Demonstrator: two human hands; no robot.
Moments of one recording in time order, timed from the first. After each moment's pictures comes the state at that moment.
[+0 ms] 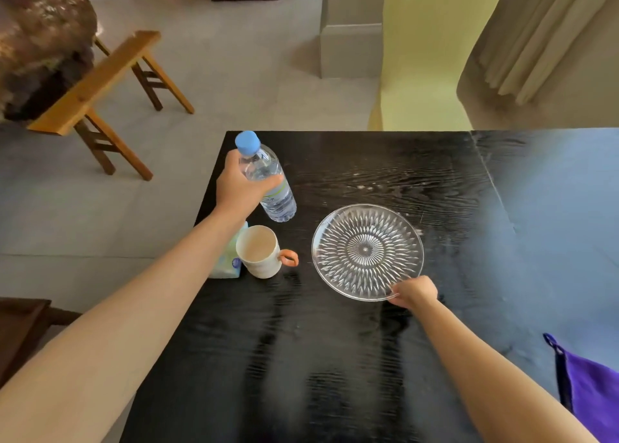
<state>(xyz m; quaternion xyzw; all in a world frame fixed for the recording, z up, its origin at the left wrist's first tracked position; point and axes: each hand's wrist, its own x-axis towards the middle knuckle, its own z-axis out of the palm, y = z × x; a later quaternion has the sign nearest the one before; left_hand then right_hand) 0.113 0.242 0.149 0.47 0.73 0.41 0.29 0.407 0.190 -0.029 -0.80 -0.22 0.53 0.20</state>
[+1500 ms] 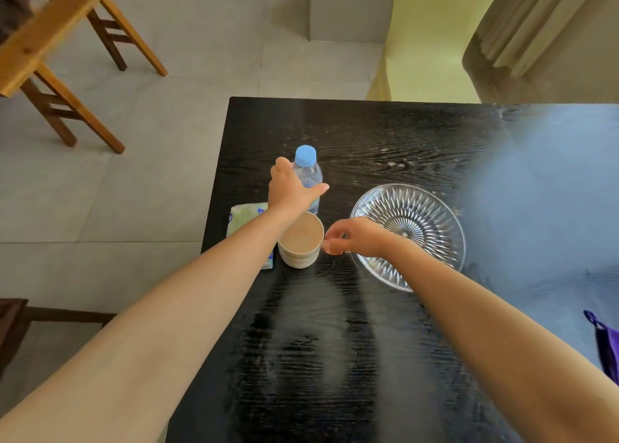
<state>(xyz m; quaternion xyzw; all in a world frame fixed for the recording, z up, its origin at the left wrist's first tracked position) 0.073 0.278 0.051 0.53 0.74 0.27 0.32 0.232 0.244 0.026 -0.54 -0.72 0.43 -0.05</state>
